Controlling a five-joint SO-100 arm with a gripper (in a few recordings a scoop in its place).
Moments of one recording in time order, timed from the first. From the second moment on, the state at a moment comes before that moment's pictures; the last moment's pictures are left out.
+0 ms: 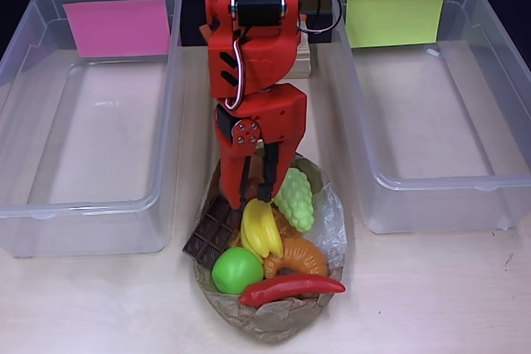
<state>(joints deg) -3.5 88.7 104.0 52.7 61.2</state>
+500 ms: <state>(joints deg) -6.5 73.6 84.6 52.8 48.0</state>
